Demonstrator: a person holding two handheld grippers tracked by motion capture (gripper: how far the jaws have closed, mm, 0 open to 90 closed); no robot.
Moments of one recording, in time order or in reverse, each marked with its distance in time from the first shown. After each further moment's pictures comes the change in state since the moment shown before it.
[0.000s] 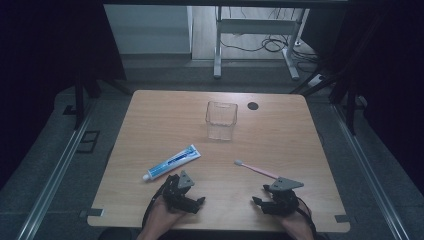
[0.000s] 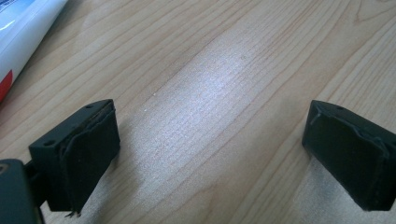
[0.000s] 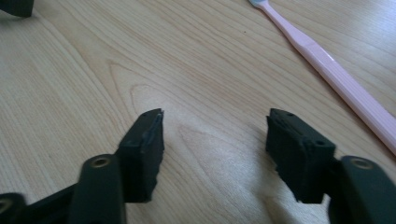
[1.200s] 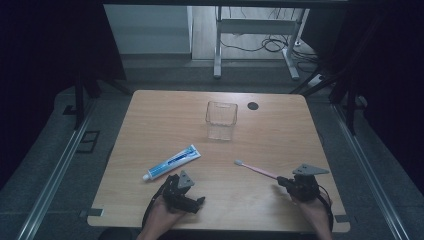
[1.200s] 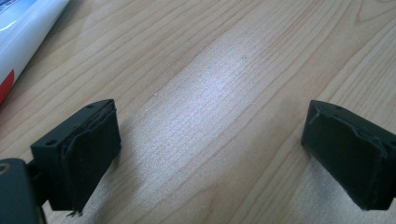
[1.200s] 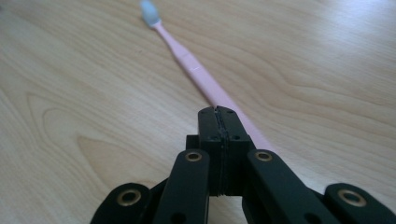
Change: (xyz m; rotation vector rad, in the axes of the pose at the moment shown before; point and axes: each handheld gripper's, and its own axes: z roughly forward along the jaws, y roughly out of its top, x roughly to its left) left arm 0.000 0.000 0.000 -0.001 0.003 -0.003; right arm -0.064 0.002 -0.030 -0.039 -0.084 0.139
